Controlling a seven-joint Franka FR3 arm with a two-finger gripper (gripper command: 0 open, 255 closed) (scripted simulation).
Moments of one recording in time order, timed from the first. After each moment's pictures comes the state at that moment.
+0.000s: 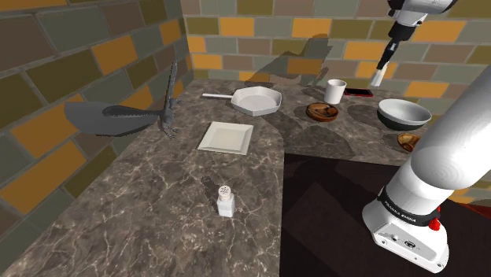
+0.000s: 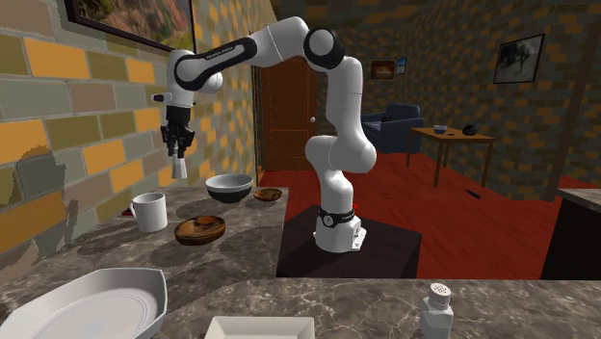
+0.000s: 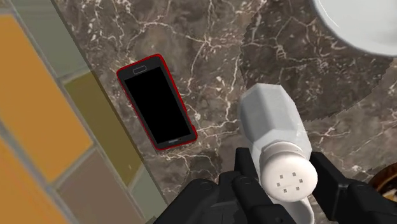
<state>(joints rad) -0.10 -0.11 -0.96 -2.04 0.04 2.11 -1.27</state>
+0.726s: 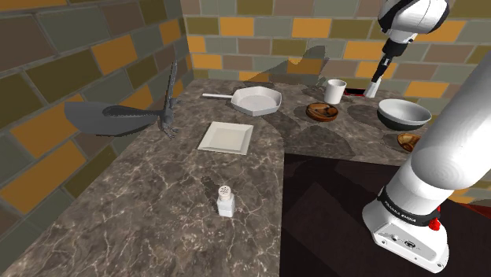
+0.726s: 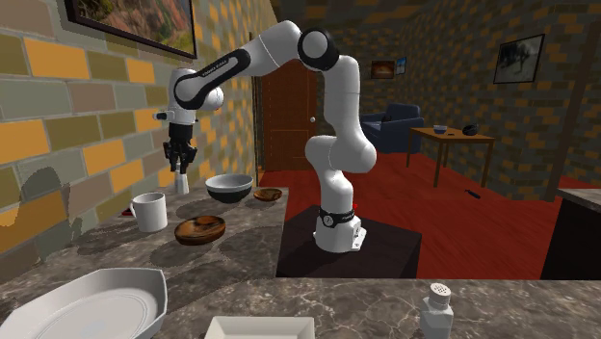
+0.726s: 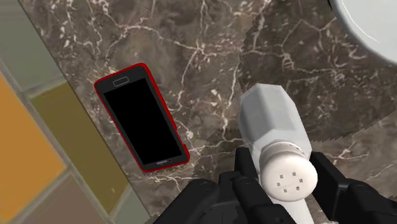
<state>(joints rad) -0.10 -0.03 -0.98 -2.14 0.12 2.25 -1.34</state>
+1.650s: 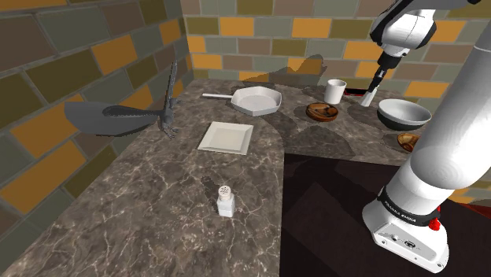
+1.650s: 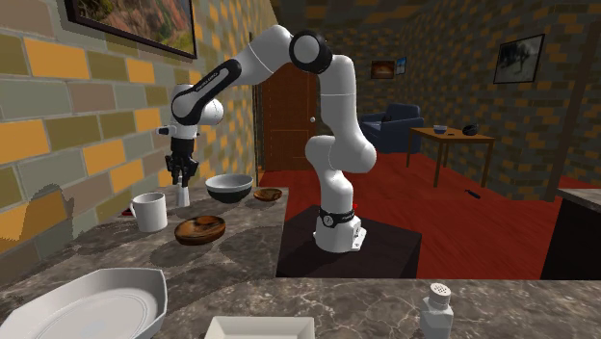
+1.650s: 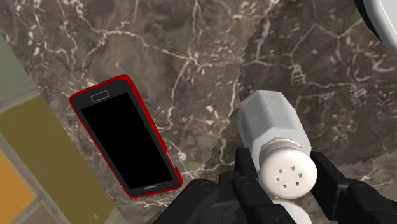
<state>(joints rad) -0.11 0.08 -0.98 -2.20 0.27 2.35 -1.45</state>
